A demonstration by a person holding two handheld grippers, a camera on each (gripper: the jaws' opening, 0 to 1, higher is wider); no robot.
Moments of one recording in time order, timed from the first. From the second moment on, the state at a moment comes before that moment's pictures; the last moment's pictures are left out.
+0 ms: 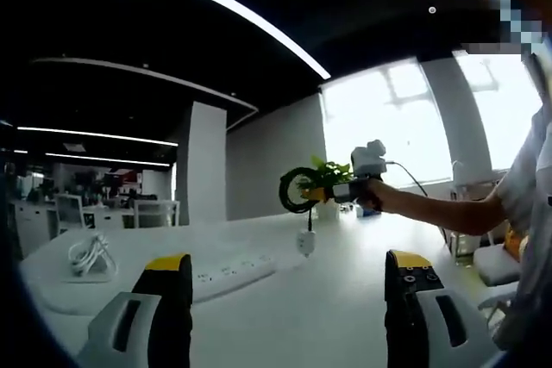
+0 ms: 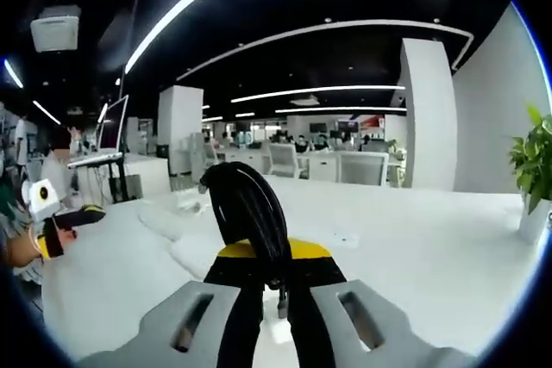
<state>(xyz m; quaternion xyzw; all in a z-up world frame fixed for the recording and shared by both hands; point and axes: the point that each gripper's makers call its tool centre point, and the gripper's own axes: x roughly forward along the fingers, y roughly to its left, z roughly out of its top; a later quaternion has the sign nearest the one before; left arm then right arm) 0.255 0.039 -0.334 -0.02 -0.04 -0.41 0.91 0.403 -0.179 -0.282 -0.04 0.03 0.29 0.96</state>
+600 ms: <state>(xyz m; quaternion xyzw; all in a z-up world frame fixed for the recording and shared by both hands) 0.279 0.002 -0.339 -0.02 -0.01 -0.41 0.91 0.413 -0.143 -0.252 -0.01 -0.01 0.30 0.95</state>
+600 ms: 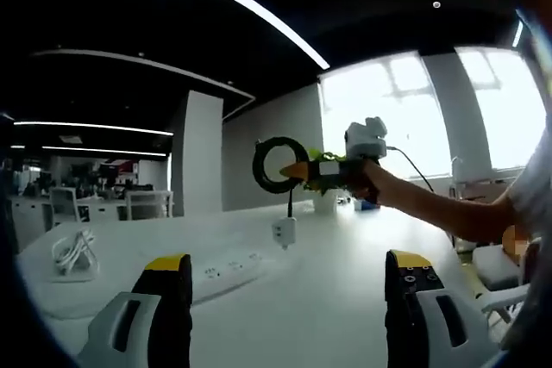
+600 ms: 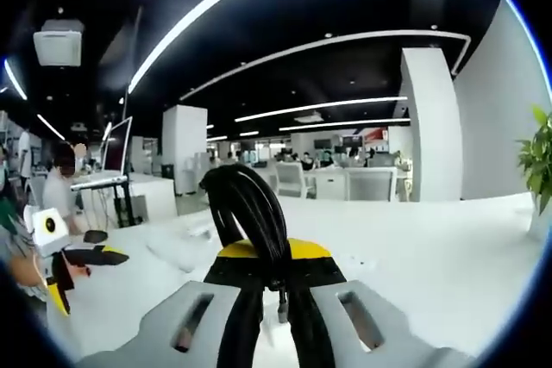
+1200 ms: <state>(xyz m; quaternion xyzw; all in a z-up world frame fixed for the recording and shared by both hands) 0.320 -0.022 -0.351 0.00 0.02 -0.38 0.92 0.421 -0.123 -0.245 -0.01 -0.02 0.32 0.95</state>
